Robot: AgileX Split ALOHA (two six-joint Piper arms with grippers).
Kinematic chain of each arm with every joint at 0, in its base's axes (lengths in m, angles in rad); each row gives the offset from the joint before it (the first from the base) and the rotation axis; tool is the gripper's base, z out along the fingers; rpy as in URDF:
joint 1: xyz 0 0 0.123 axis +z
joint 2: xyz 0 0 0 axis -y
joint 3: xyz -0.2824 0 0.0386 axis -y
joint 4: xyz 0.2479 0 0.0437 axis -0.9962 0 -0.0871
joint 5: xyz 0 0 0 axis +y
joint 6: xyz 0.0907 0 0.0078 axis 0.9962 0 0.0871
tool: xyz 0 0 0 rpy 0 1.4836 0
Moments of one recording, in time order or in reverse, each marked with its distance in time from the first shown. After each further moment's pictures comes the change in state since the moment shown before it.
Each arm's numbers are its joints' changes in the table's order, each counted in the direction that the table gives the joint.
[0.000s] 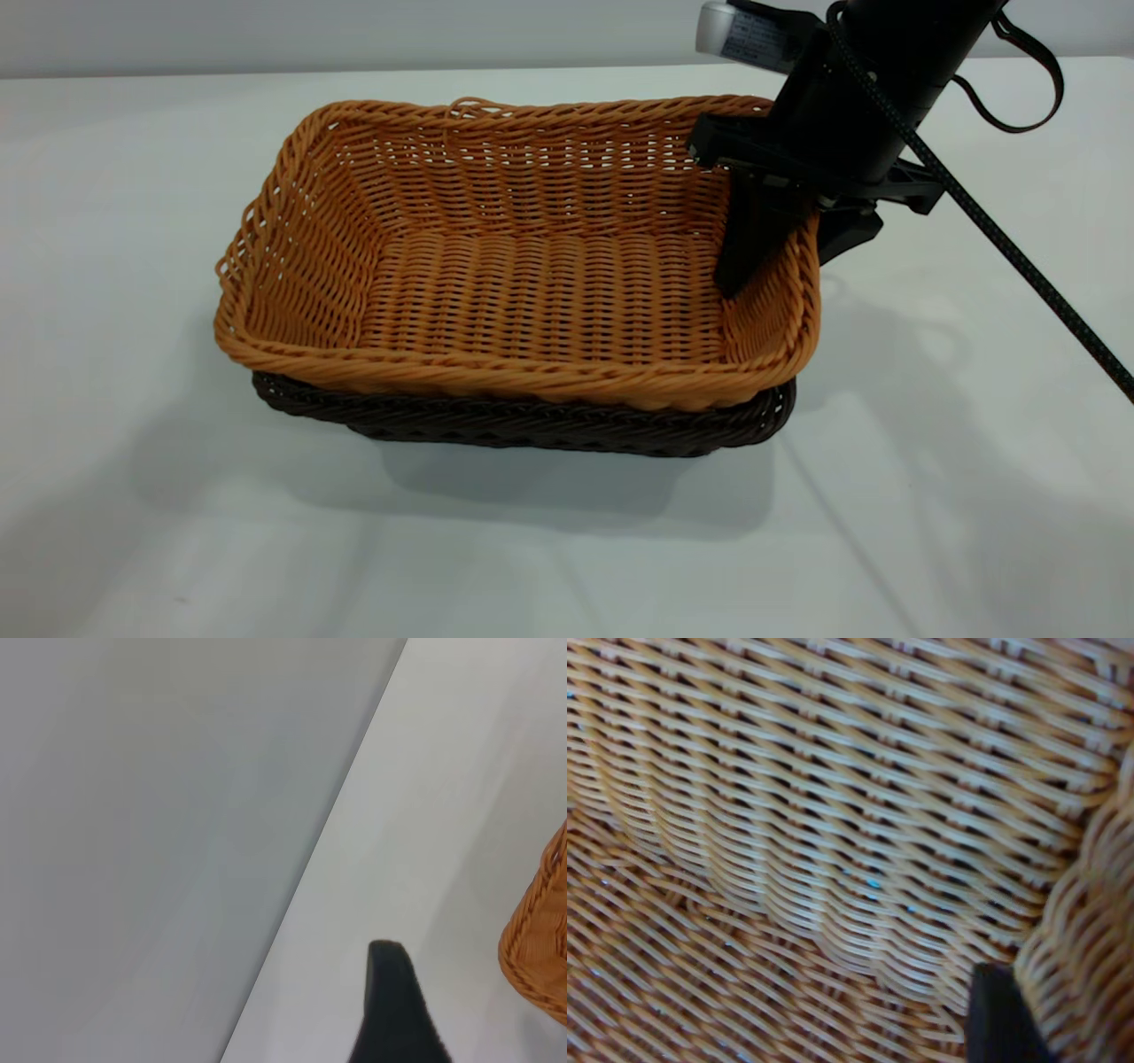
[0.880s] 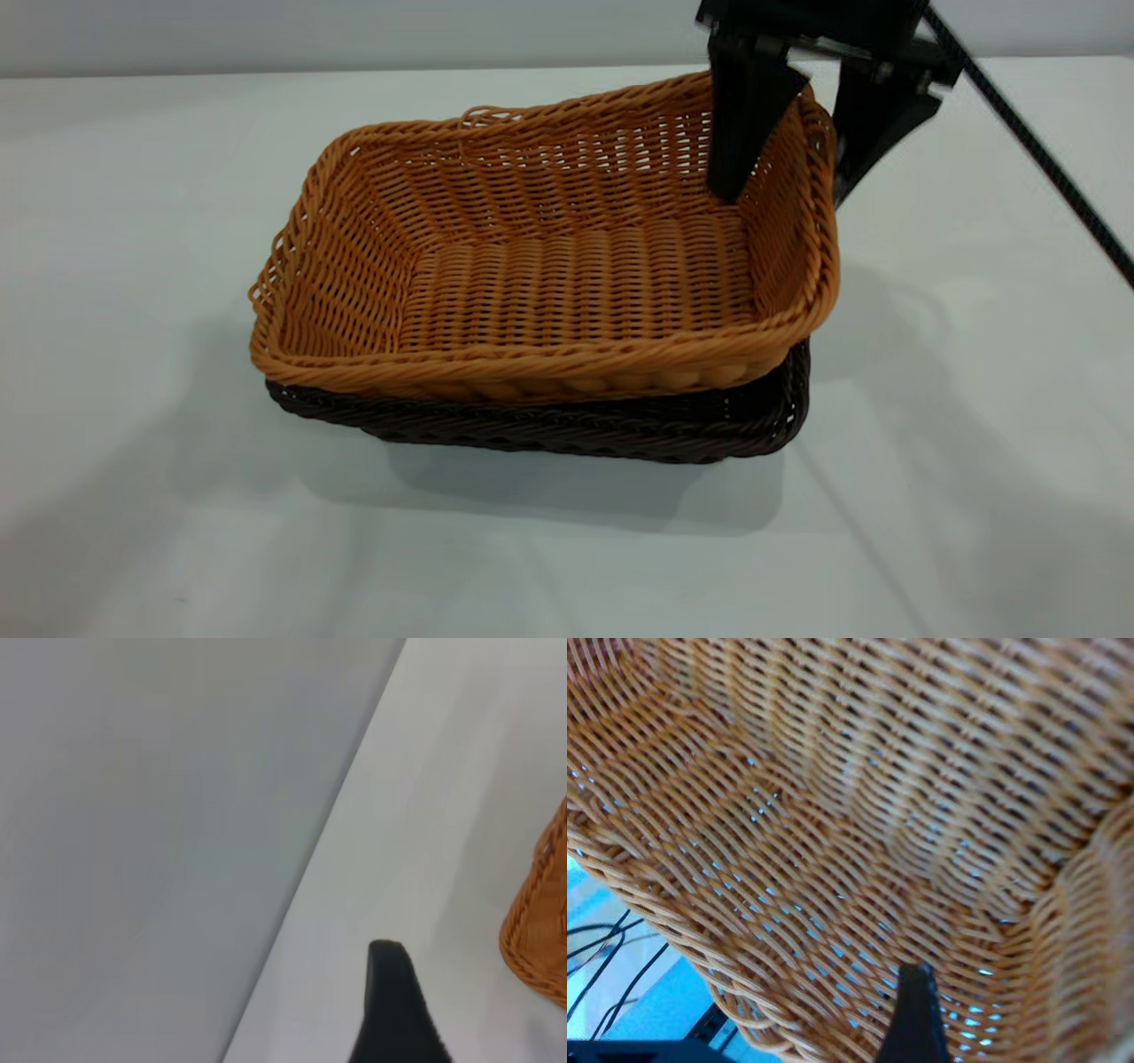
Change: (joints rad) left arm 0.000 0.036 0.000 -0.001 0.020 -0.001; right arm -0.001 0.046 0.266 0.167 0.399 0.088
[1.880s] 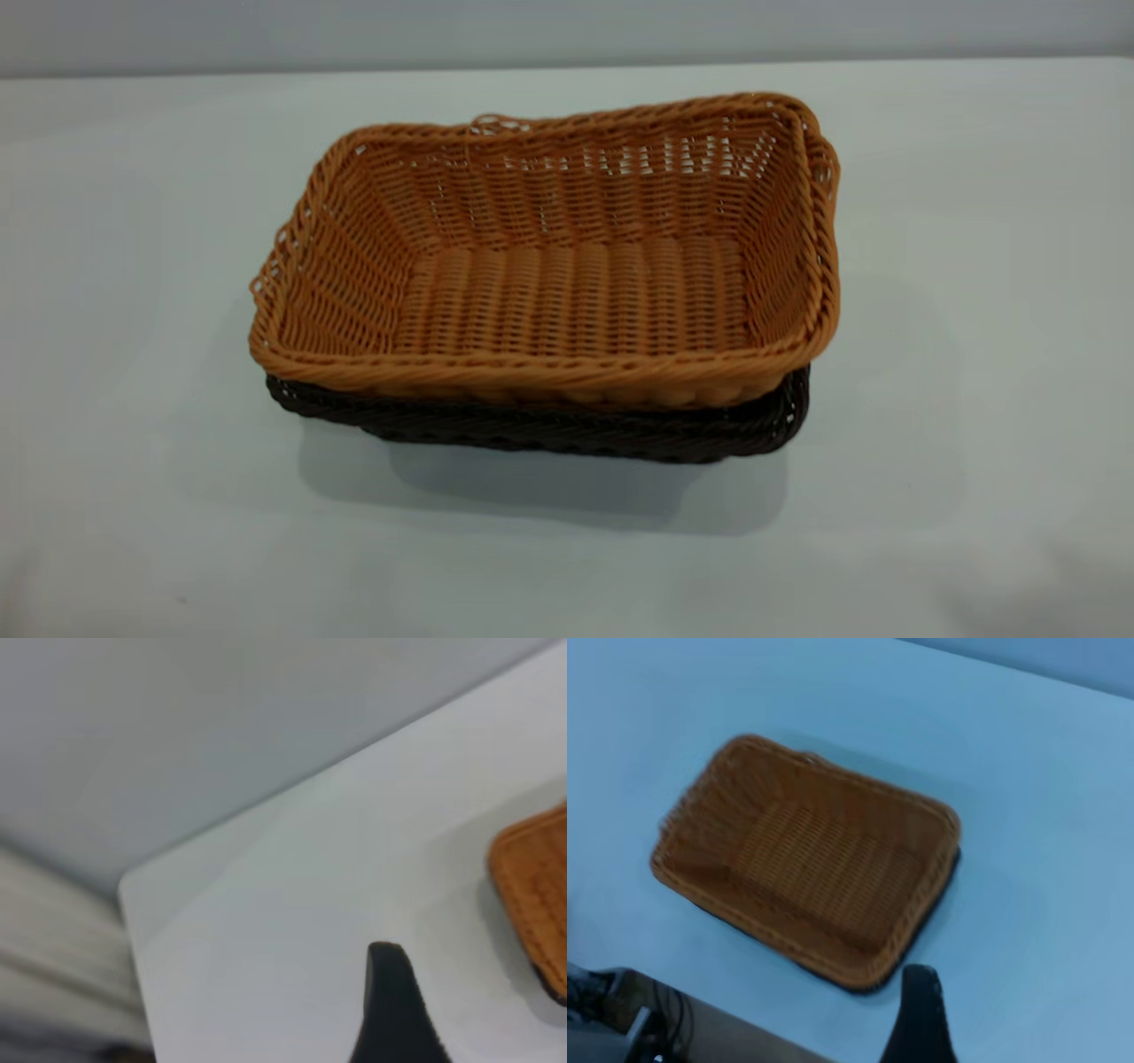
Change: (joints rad) left arm 0.000 0.427 -0.041 -0.343 0.377 -0.776; right arm 0.000 1.241 -0.258 0.269 0.064 0.176
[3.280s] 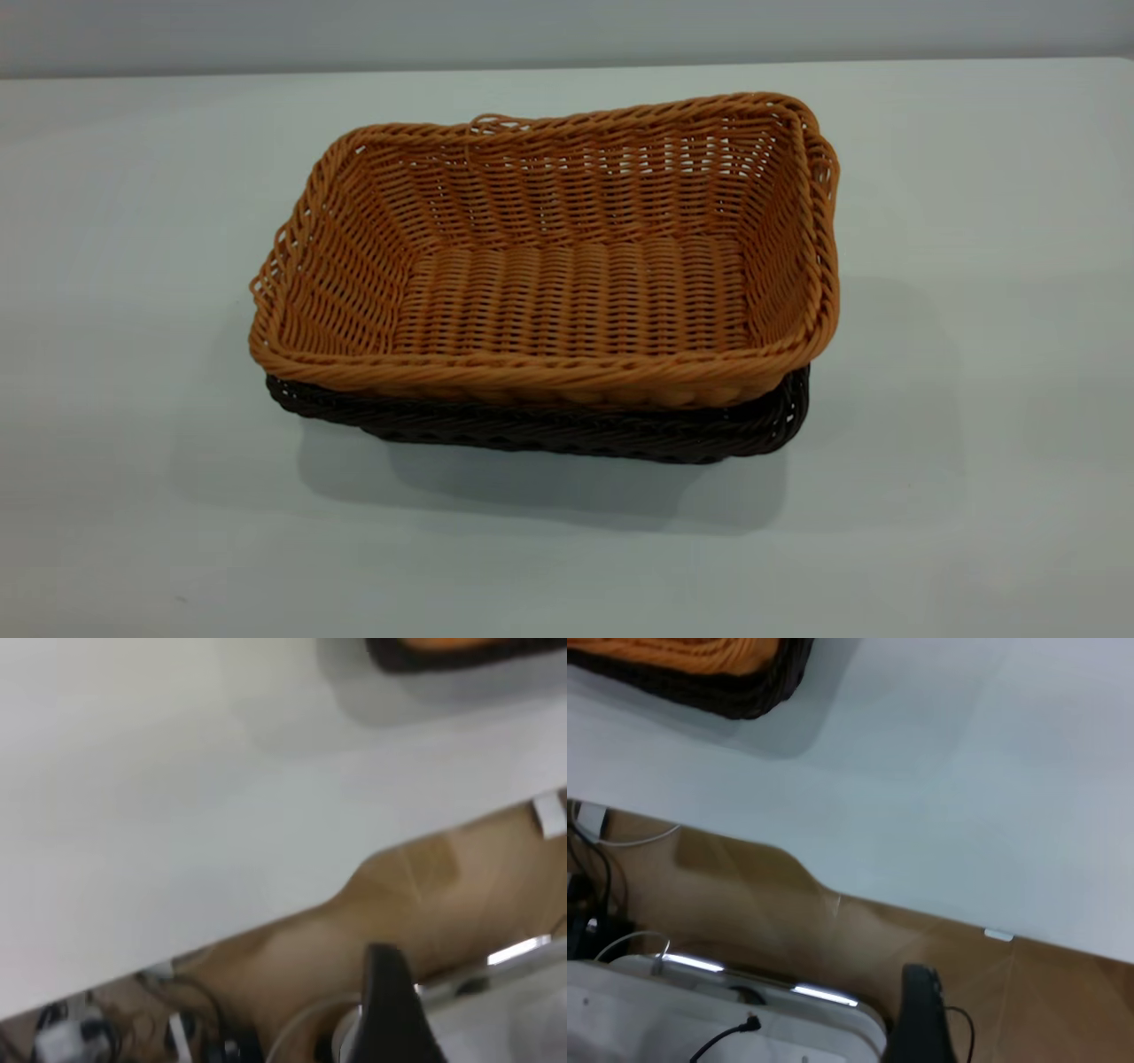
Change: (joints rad) left arm 0.000 0.632 -0.946 0.242 -0.033 -0.216; right arm 0.000 0.406 -0.791 0.094 -0.123 0.106
